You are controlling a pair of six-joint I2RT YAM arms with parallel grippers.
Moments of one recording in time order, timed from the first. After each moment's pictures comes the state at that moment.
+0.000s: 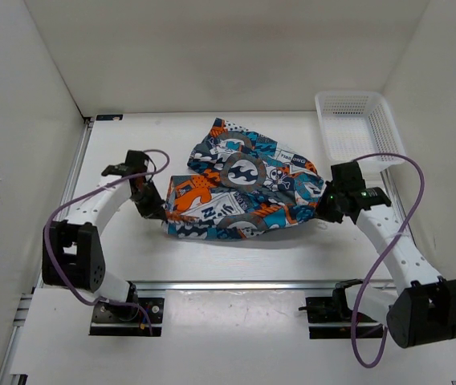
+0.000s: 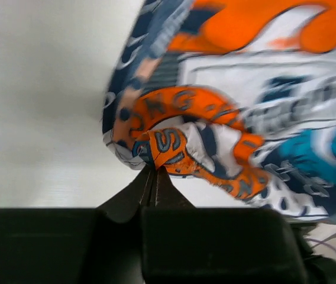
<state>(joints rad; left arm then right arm) -0.15 1.47 0.98 -0.85 0.17 -0.63 0.22 1.08 0.86 -0.80 0.01 0.62</state>
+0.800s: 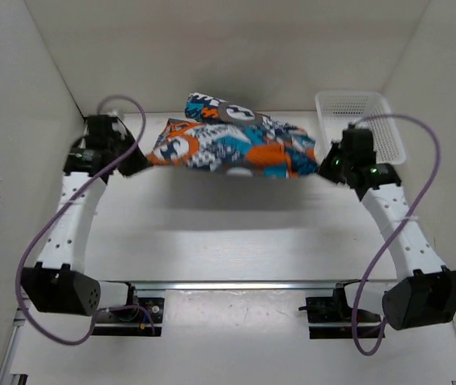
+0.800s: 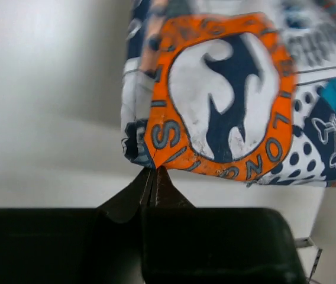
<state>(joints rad) -0.08 1.33 1.51 -0.90 0.14 -0.54 0.19 1.23 1.28 -0.69 0.01 0.53</state>
